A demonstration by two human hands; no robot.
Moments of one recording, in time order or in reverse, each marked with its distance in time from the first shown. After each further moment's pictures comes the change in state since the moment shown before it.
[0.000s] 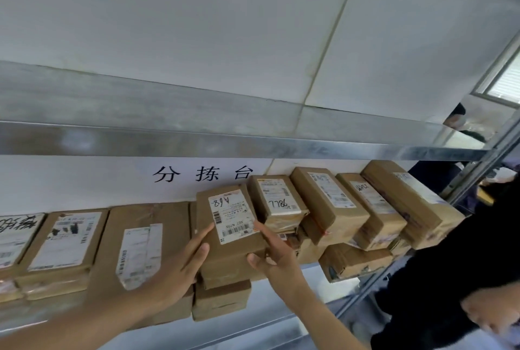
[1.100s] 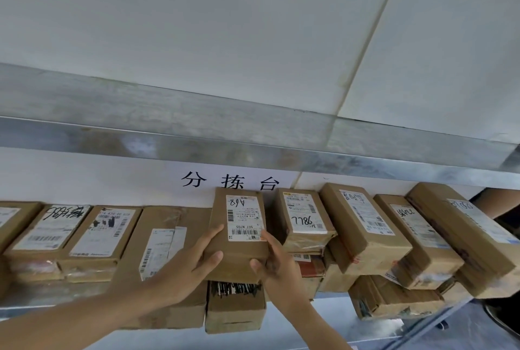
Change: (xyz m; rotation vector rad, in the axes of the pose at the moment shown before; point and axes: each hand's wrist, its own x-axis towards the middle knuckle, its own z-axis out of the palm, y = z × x) left_hand 0.004 0.018 -0.006 0.290 0.096 -0.082; right_hand 0.042 0.026 0.017 -0.281 -0.092 -0.059
